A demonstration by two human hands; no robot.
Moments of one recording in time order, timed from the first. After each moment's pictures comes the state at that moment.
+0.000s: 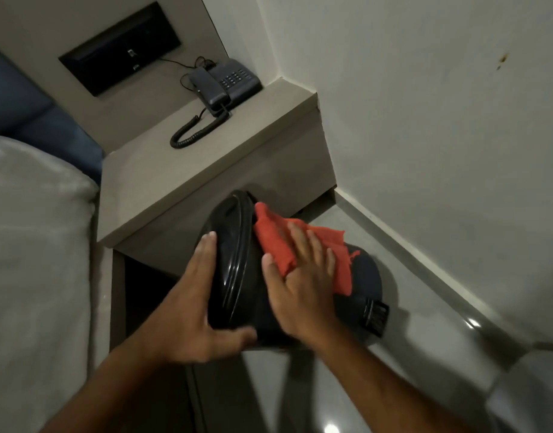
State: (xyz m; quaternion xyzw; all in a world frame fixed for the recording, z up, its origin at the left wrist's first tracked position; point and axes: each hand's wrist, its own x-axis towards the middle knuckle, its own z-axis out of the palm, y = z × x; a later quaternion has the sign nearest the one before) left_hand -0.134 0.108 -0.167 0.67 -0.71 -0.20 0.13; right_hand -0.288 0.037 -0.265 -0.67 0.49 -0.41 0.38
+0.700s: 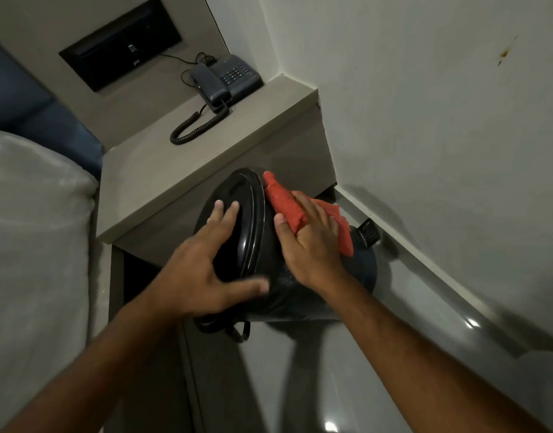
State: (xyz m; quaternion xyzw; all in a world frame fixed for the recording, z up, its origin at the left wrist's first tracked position) left_hand -0.151 0.072 -0.147 0.70 -0.69 -0.15 0.09; right_hand -0.304 -0.021 -0.253 -0.68 0.47 -0.38 0.41
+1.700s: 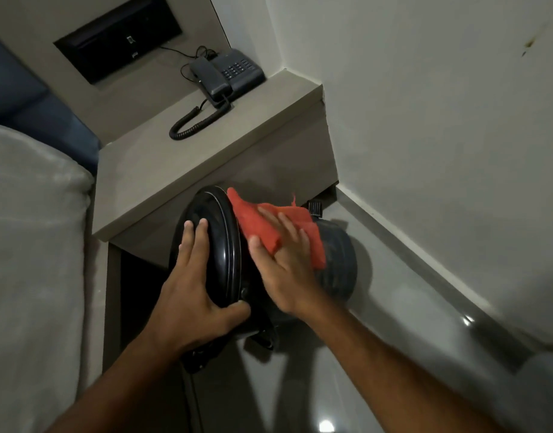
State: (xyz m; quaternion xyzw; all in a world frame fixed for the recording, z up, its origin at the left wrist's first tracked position) left_hand -0.136 0.102 -0.181 0.76 -0.63 -0.10 0.14; right_hand -0.264 0.013 -0.262 -0.69 0.38 -0.40 0.47
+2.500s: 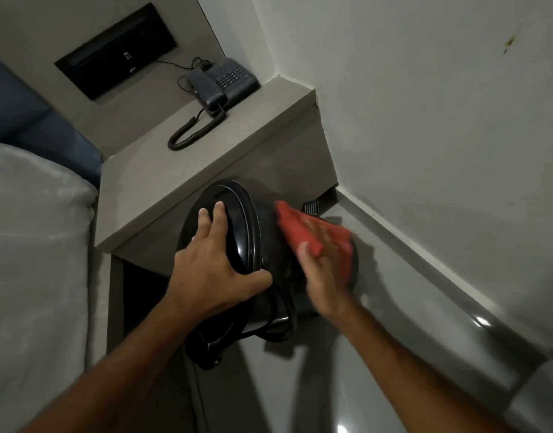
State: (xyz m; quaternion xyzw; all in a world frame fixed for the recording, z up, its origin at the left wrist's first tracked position) left_hand -0.170 0.055 -0.161 0.80 -0.59 -0.04 0.03; right_hand -0.304 -0.002 -0.299 -0.59 0.43 -0.47 0.51
